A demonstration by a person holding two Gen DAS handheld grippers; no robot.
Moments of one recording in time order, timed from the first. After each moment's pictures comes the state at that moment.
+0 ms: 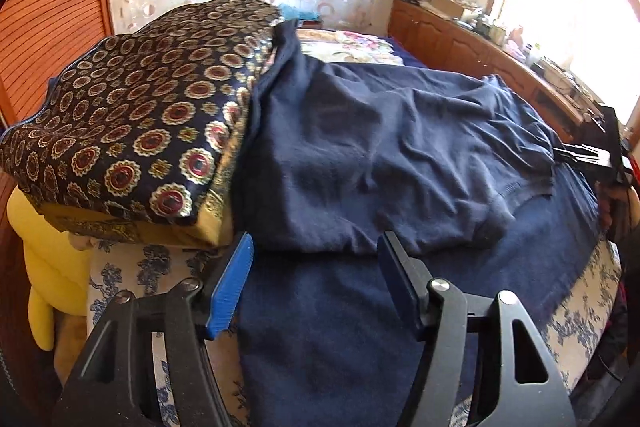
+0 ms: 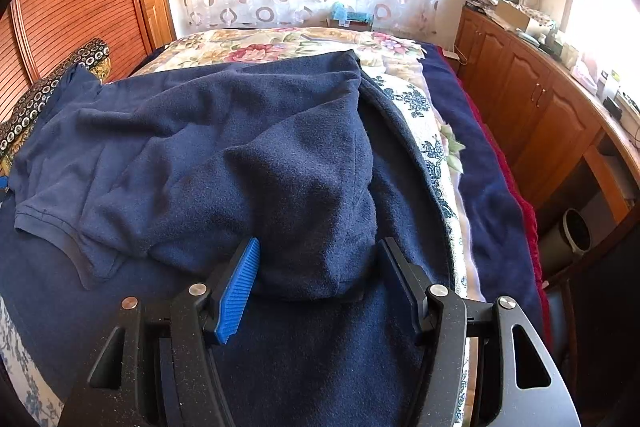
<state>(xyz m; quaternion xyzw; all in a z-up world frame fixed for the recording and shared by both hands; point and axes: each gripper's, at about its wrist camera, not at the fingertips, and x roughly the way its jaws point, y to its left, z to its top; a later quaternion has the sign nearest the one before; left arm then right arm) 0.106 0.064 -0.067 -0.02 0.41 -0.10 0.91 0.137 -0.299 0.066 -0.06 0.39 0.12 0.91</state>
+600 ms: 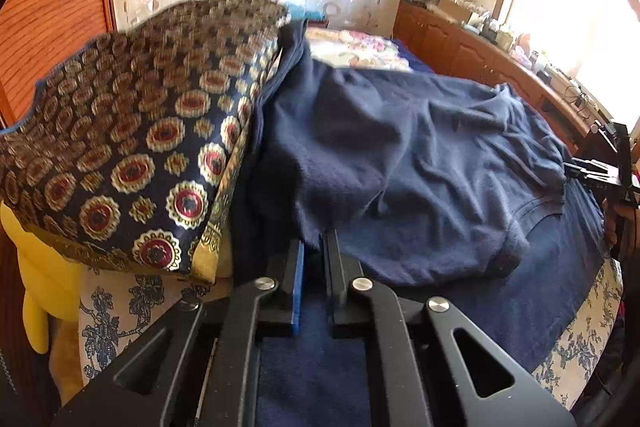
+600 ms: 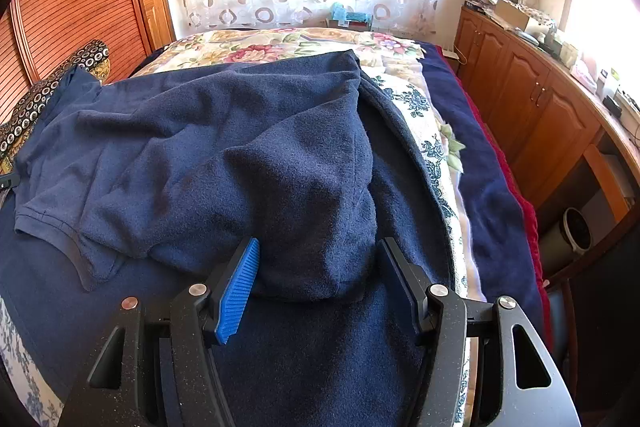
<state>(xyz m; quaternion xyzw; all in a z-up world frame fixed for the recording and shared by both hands) 0.124 0.064 -0.066 -0.03 0.40 -0.10 0.91 0.135 -0.296 0.058 -0.06 0.38 0.12 0.91</state>
